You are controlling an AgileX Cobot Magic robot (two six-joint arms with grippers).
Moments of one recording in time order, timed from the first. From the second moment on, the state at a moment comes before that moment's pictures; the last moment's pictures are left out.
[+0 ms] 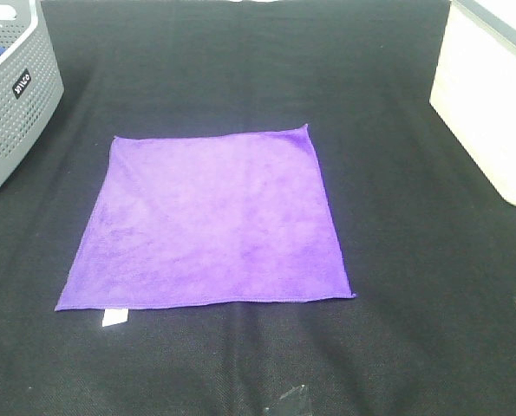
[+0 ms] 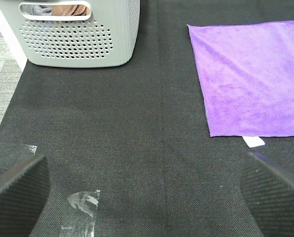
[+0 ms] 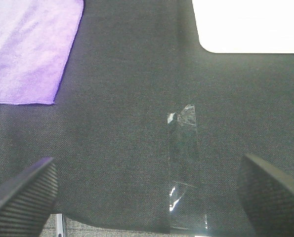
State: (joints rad) left arm 0.07 0.00 -0.52 -0.04 1.09 0.03; right arm 0.00 0.00 -0.45 0.09 1.11 -0.08
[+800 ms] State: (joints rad) left arm 0.07 0.00 -0.52 -0.04 1.09 0.03; right arm 0.00 0.00 -0.45 0.09 1.11 -0.08
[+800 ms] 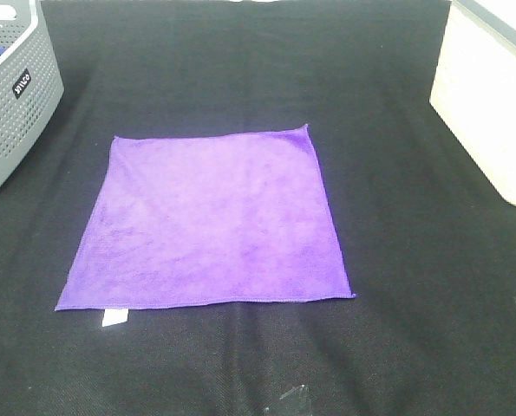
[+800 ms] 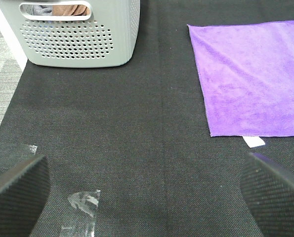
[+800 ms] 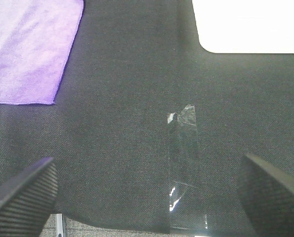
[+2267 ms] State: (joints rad) left arm 0.07 0.56 -0.74 -0.09 1.20 0.03; right arm 0.00 0.55 -0.67 0.17 1.13 -0.08
